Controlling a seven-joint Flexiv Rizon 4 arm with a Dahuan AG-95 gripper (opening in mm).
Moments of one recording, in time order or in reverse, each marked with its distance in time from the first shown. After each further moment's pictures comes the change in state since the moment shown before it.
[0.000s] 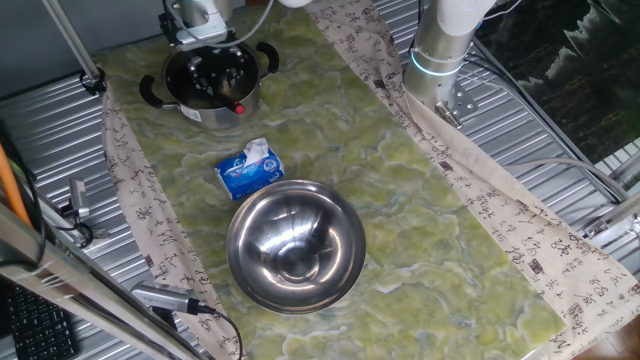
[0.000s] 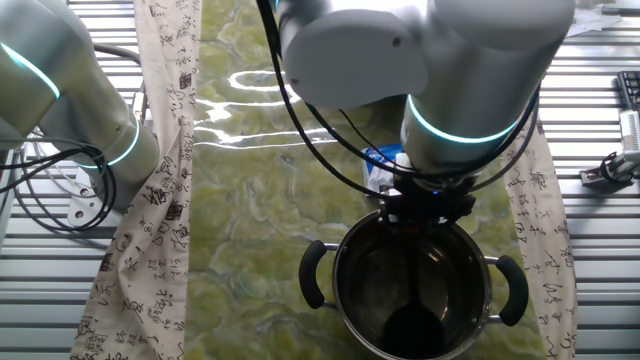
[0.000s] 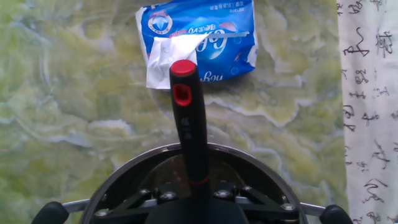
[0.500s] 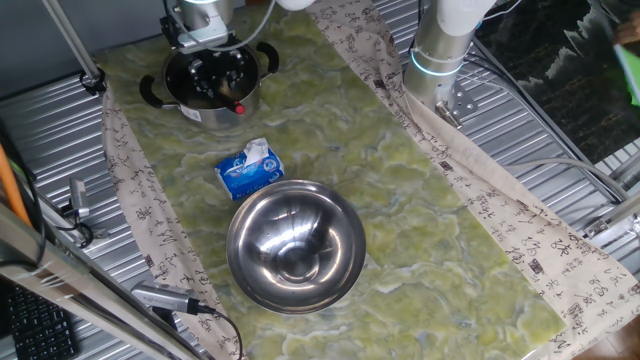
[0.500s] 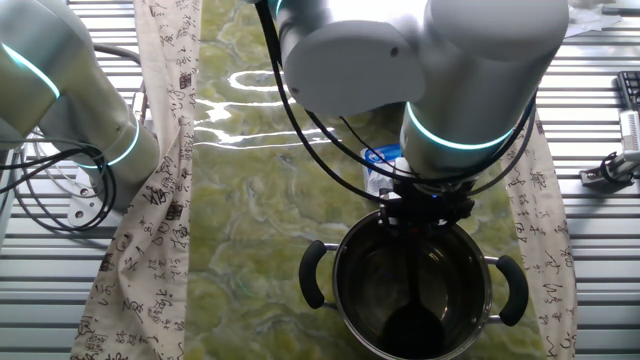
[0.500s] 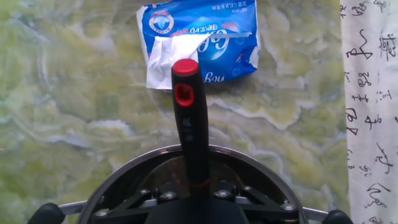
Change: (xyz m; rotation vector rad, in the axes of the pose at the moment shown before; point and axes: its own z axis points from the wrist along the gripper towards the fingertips) arm 0.000 -0.002 0.008 0.001 -0.008 -0.003
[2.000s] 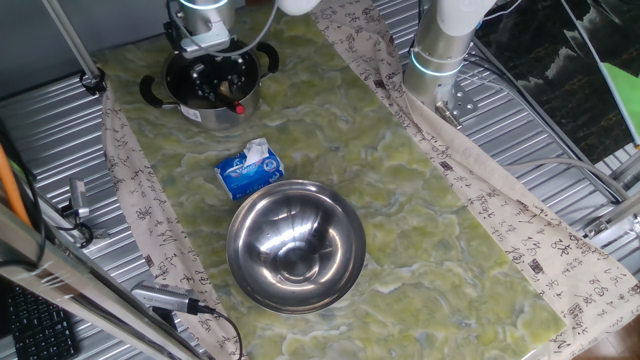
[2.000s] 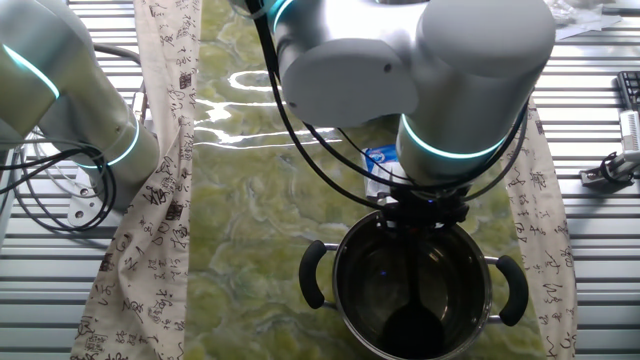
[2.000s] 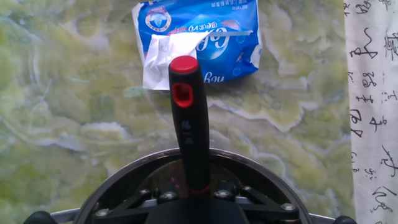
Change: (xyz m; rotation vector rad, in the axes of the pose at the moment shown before) arm -0.002 0.001 0.014 0.009 -0.007 0.002
